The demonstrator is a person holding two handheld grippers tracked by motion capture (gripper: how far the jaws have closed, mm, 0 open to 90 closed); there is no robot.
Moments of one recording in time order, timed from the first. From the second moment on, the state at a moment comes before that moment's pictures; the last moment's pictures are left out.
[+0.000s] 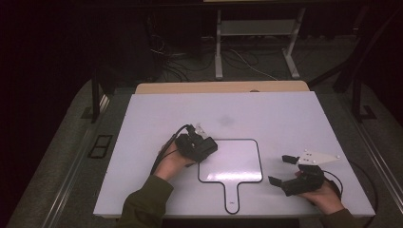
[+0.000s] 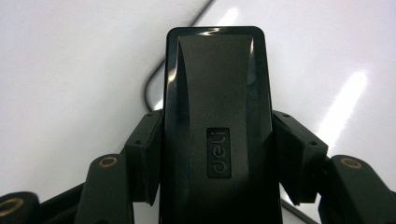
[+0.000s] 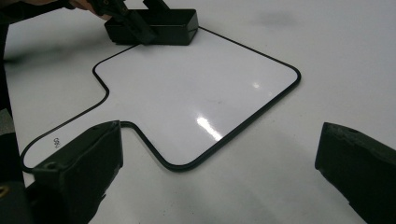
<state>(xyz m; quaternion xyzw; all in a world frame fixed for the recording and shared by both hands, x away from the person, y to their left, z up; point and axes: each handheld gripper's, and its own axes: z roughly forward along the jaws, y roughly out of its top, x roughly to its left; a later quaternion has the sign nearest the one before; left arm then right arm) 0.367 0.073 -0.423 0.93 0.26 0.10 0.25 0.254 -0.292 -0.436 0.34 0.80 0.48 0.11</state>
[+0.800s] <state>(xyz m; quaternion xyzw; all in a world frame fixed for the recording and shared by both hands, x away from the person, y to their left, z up) 0.366 0.069 -0.422 0.93 0.25 0.10 0.24 0.254 -0.291 -0.436 0.34 0.80 0.48 0.11</state>
